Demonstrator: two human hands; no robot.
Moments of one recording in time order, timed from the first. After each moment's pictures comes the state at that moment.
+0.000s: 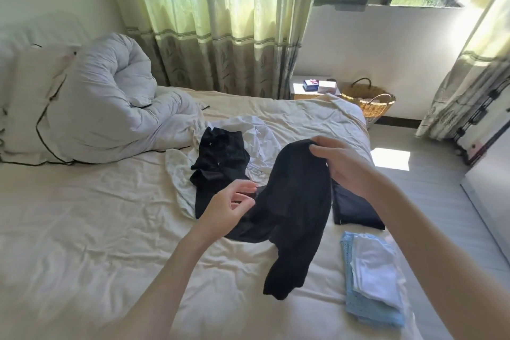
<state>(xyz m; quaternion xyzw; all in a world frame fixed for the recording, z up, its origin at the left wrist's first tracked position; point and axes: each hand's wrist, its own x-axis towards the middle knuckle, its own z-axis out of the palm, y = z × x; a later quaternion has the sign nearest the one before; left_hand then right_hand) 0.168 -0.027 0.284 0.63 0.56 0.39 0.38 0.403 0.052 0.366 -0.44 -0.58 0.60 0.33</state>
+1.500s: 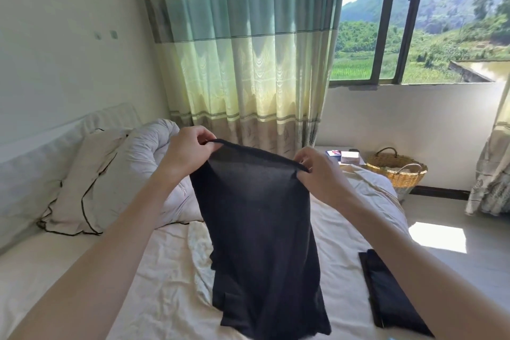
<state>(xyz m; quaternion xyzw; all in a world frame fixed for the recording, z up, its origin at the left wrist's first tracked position) 0.102 0.066 0.509 0.59 0.68 0.43 0.04 0.344 0.115 0.450 -0.48 -0.77 0.19 0.38</state>
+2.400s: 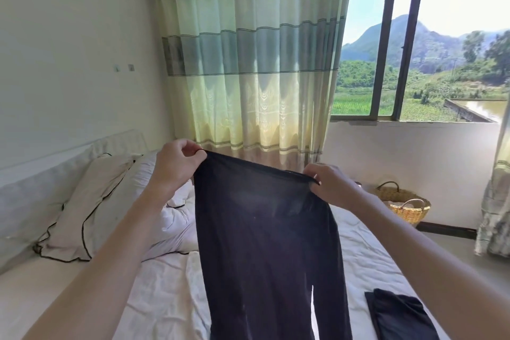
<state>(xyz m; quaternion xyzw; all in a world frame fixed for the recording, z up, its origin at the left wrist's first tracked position) 0.069 0.047 0.542 0.52 0.65 0.56 0.06 0.352 0.153 0.492 -0.43 -0.85 0.11 0.27</state>
